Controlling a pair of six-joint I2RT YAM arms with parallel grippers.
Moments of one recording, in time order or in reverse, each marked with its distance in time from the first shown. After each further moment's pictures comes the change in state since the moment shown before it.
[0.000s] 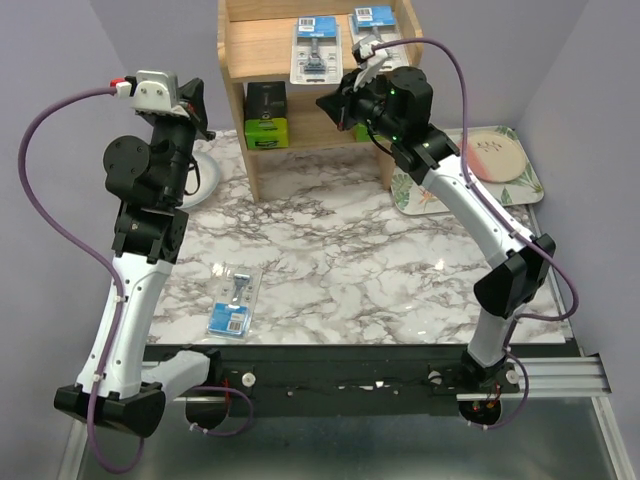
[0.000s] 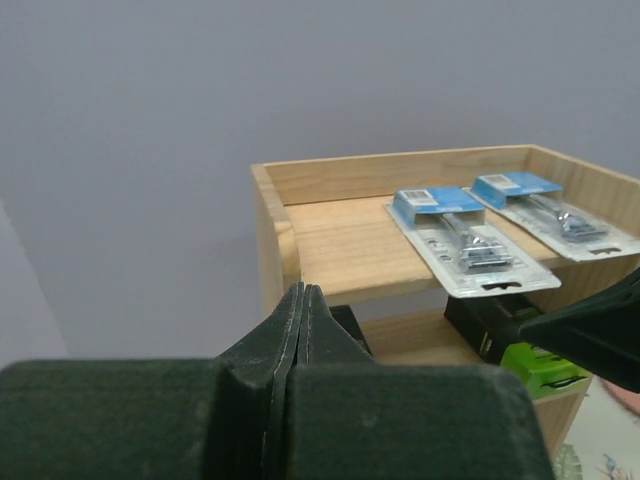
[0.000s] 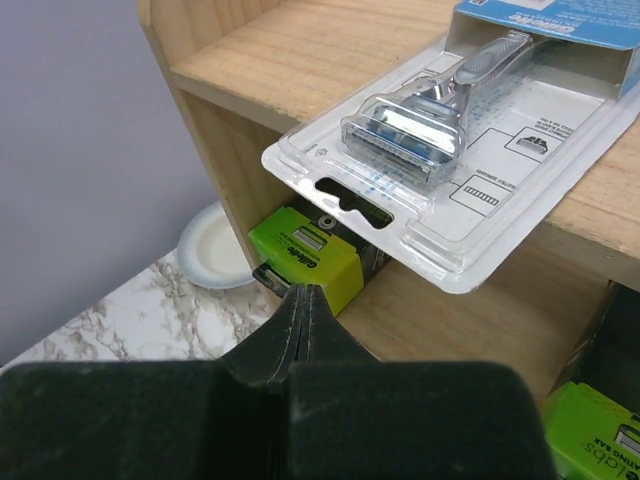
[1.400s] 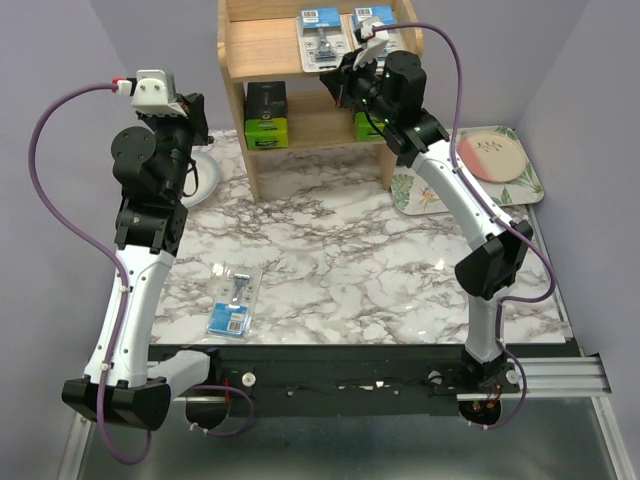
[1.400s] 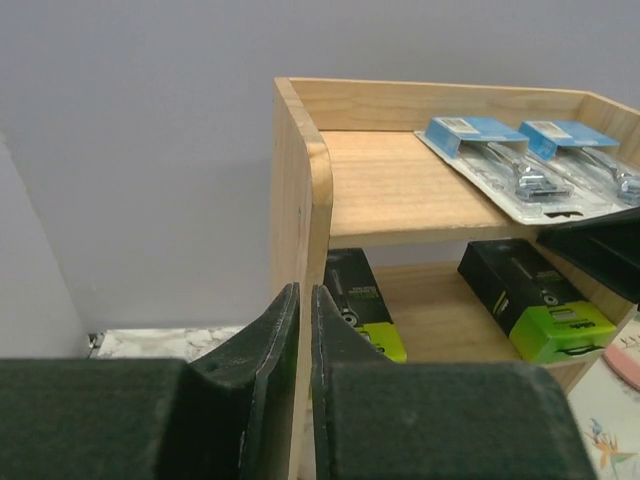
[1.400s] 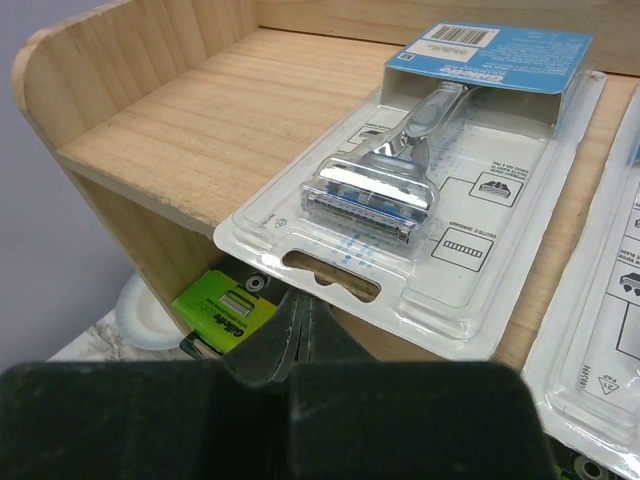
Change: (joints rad) left arm 0.082 0.022 -0.034 -0.094 -0.008 -0.097; right arm -0.040 0.193 0.256 -0.003 0.101 0.010
